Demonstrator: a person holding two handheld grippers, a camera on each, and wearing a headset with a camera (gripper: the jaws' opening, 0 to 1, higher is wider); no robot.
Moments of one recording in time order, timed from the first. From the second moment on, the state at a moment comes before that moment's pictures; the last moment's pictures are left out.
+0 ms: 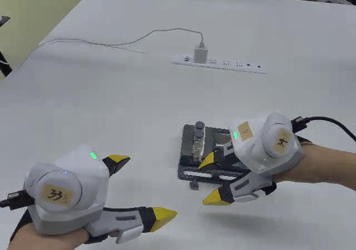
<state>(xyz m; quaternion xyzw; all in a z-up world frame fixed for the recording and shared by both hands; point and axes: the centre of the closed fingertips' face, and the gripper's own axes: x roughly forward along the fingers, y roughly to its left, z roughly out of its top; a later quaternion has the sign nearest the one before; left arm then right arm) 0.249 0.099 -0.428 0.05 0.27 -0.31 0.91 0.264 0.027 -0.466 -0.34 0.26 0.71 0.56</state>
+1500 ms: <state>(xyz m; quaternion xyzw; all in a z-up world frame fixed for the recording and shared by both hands) 0.249 0.102 -0.435 0.04 0.28 -0.31 0.91 0.276 0.031 -0.486 -0.41 0.23 0.72 0.52</state>
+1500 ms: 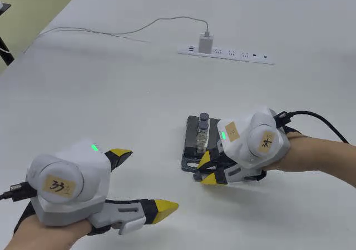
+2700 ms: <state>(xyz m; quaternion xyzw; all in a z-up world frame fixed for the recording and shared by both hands) 0.257 0.064 -0.428 0.07 0.27 -0.37 0.89 0.273 0.002 -0.457 -0.37 0.29 0.68 0.56</state>
